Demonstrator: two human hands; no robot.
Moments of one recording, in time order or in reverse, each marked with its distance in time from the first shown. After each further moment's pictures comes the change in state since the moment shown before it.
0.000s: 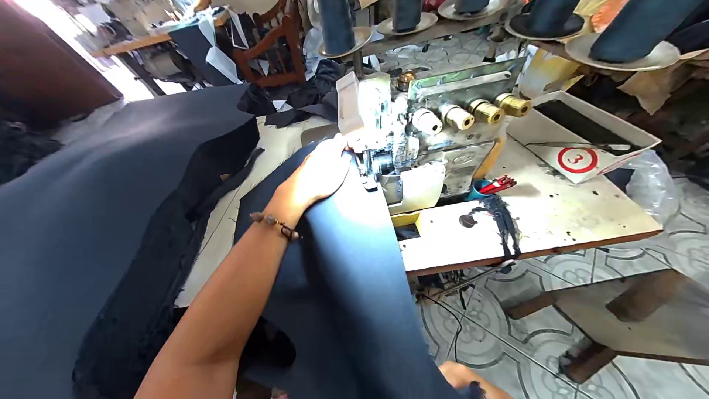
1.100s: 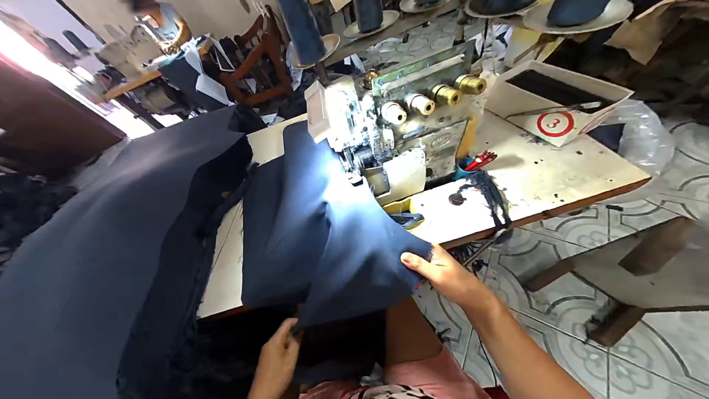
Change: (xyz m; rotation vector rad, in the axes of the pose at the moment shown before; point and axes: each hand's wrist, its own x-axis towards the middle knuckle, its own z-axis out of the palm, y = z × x) left_hand -0.322 -0.015 0.107 -0.389 -0.026 -0.660; right_hand 0.098 -0.020 -0.034 -0.191 0.471 0.149
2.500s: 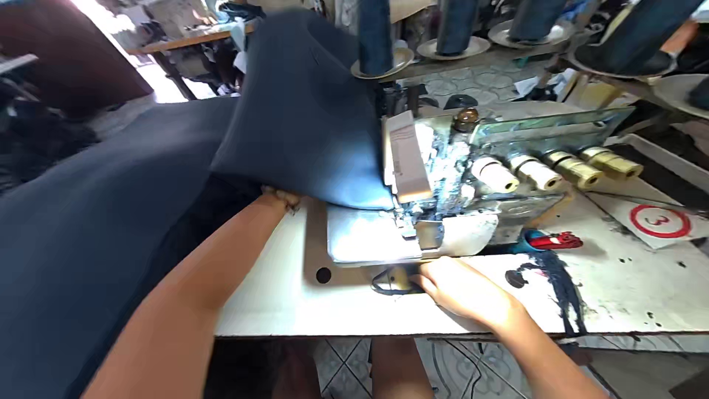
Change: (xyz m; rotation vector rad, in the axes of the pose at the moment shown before) left_hand 0.273 0.170 -0.120 0.437 -0.088 -0.121; right_hand 0.129 -0.033 -0.019 -1.390 -0.562 0.435
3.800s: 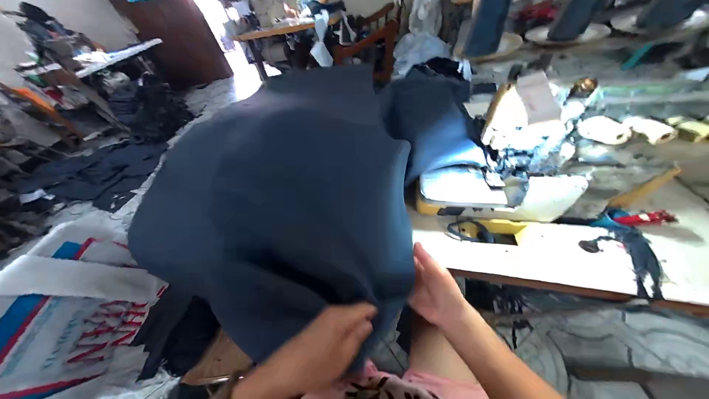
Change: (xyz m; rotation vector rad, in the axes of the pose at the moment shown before) left_hand -0.309 -0.114 0.114 -0.528 -0.087 0.576; right_hand -0.033 -0.174 0.104 1.898 -0.030 -0.330
